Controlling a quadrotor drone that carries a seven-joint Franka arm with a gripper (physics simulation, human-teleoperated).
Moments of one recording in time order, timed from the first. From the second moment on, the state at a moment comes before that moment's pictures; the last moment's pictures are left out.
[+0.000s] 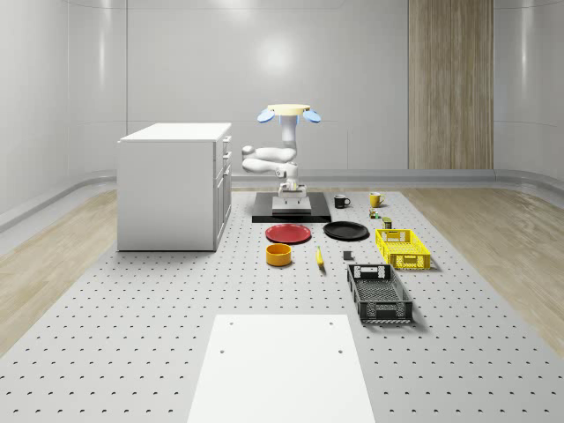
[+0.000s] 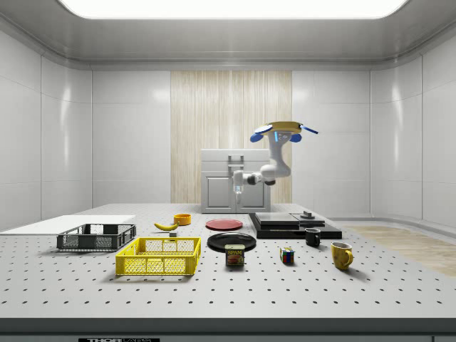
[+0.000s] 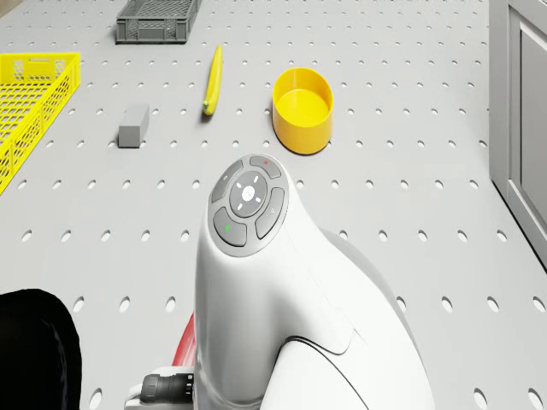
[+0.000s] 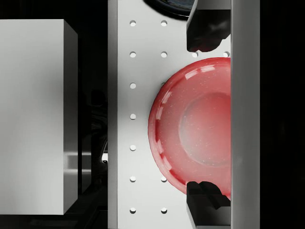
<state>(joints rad) -1.29 -1.51 1.31 -2.81 -1.83 1.59 1.75</state>
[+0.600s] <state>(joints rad) -1.29 -1.52 1.32 -2.81 -1.83 1.60 1.76</state>
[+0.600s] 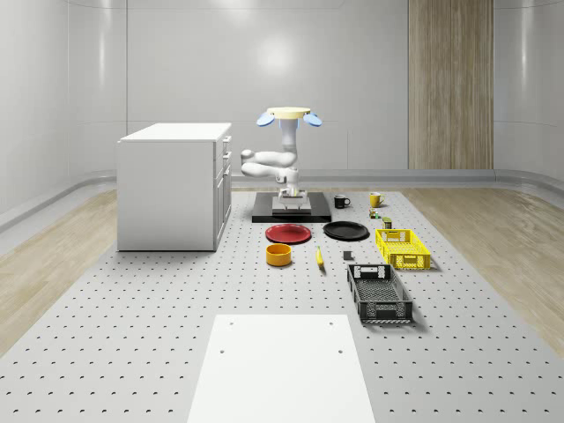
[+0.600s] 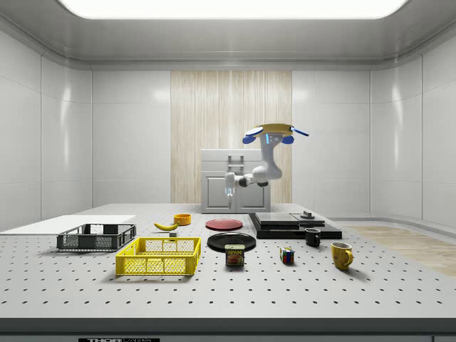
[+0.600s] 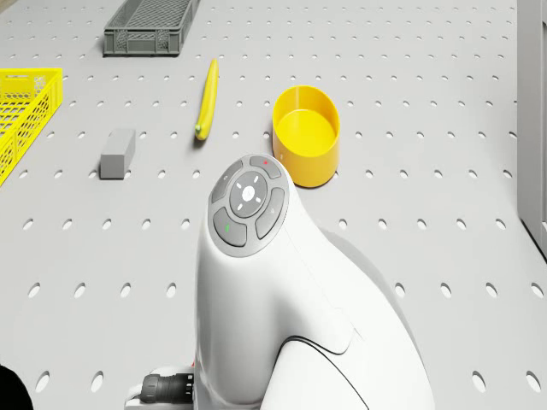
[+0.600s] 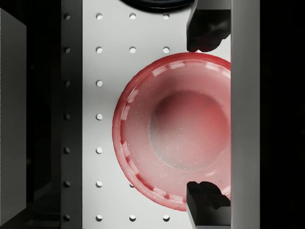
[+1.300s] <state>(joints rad) -1.29 -1.52 1.32 -2.81 -1.83 1.61 1.76</state>
